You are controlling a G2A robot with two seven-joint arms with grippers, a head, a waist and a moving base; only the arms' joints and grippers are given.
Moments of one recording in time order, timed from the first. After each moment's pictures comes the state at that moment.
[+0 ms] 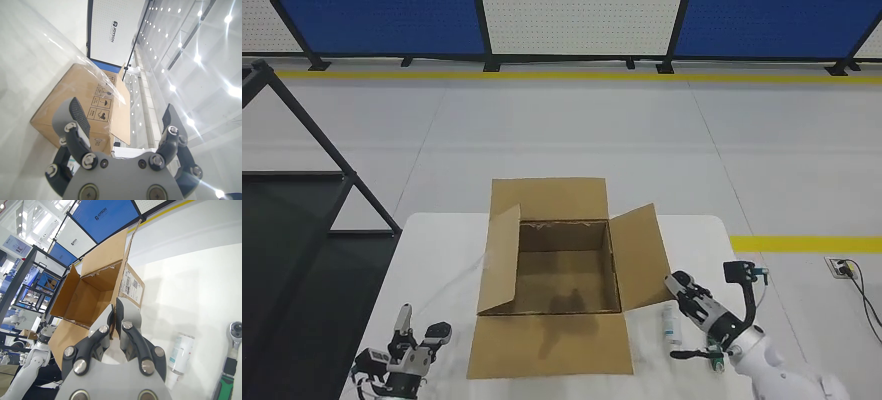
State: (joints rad) left arm 1.59 -1.32 -1.66 -1.71 -0.55 -0.26 -0.21; right arm -1.32 -1.31 1.63 -1.91 -0.56 -0.15 0.64
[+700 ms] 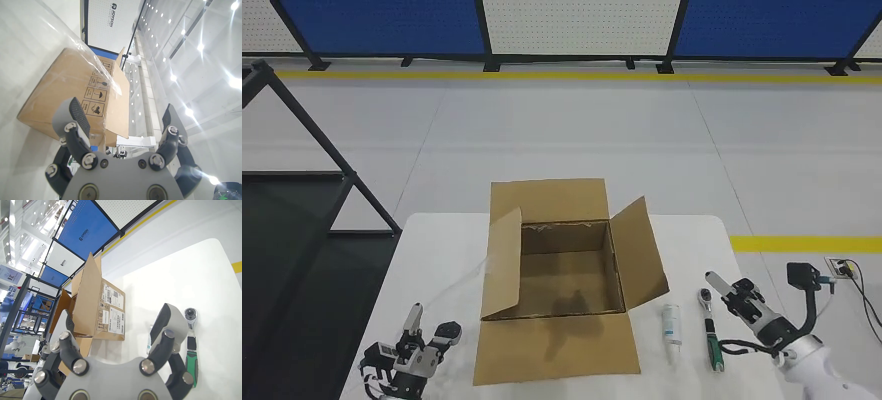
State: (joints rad) left arm 1.59 -1.32 -1.66 -1.74 -0.55 -0.25 -0.30; right arm -1.38 -1.29 1.82 -1.98 -0.46 -0.04 0.68
